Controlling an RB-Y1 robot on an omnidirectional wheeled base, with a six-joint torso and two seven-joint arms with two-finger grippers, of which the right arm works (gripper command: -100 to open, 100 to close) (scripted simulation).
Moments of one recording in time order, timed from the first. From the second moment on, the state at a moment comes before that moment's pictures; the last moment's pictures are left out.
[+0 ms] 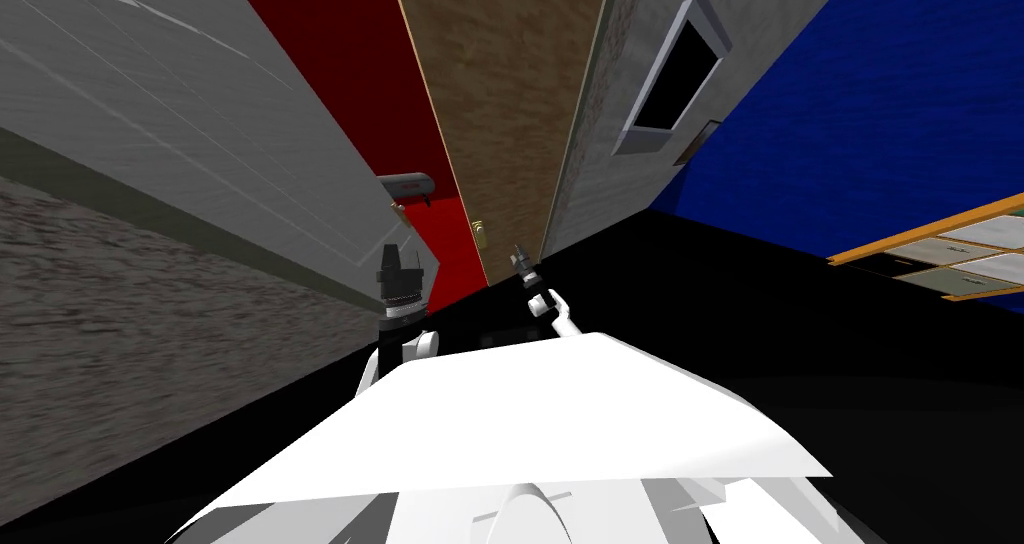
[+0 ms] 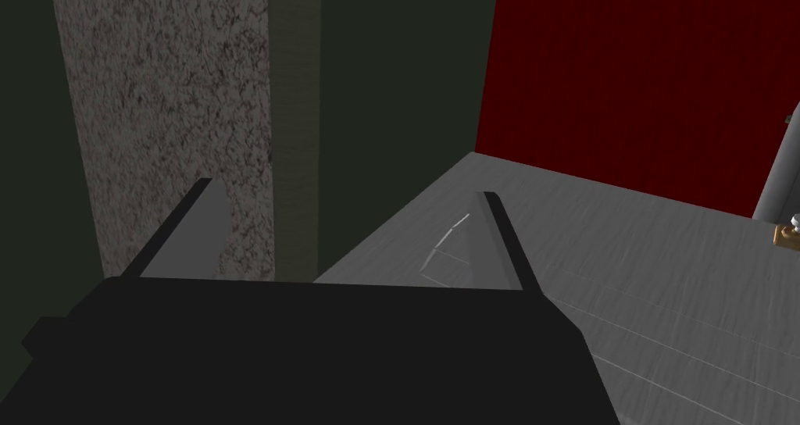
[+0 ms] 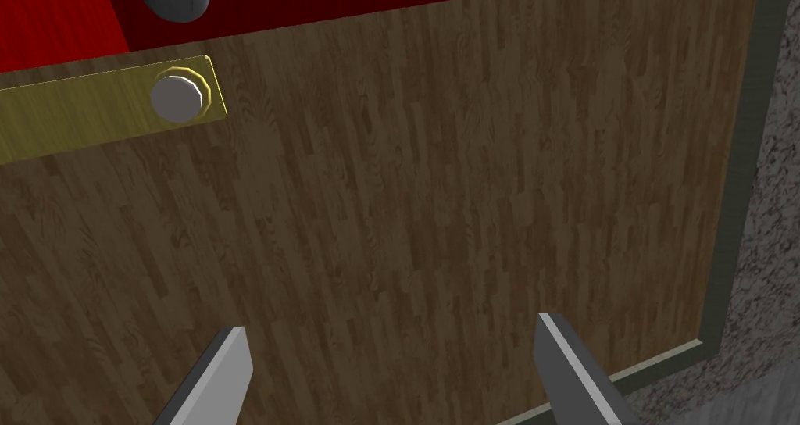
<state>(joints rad) 0.00 -0.10 0.36 -1.46 -0.04 -0.45 -0.18</state>
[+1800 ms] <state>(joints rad) -0.25 -0.13 0.54 -1.10 -0.03 -0.39 -0.23</state>
